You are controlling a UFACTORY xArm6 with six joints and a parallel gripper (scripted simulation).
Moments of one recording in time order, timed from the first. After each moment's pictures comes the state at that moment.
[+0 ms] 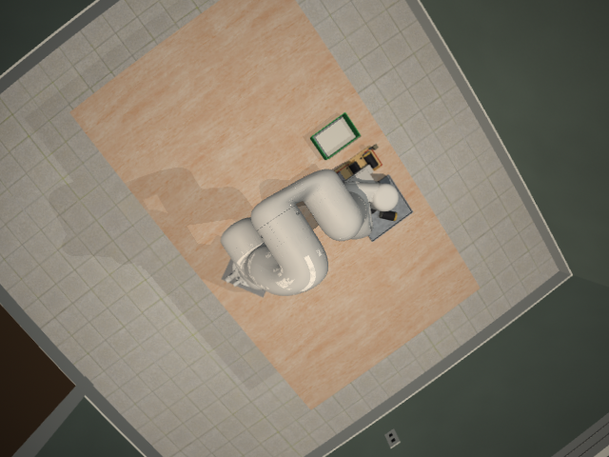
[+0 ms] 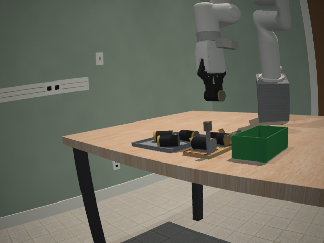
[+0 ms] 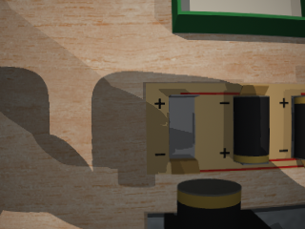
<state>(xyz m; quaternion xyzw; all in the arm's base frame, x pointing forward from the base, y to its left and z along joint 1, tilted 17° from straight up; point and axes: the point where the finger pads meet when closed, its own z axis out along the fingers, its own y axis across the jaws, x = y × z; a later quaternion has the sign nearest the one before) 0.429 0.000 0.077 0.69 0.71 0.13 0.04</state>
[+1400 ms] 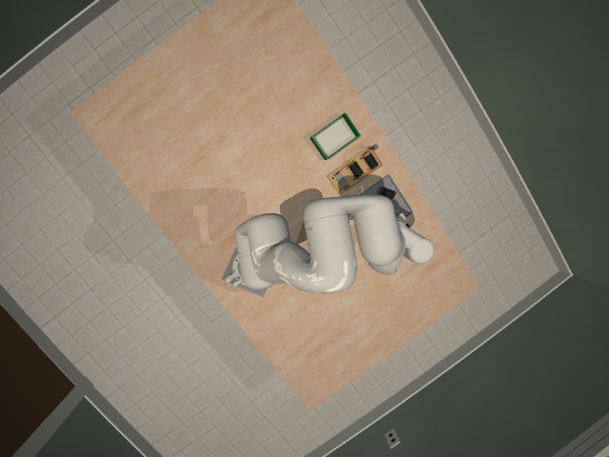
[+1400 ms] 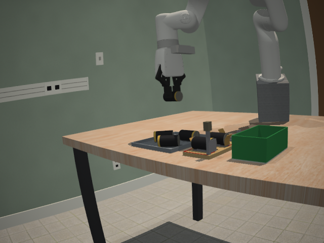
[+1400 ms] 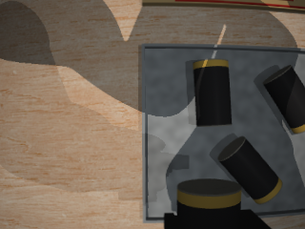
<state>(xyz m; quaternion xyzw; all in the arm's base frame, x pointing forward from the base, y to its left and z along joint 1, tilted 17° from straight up) 0.445 -0.174 0.053 0.68 0.72 0.14 0.04</state>
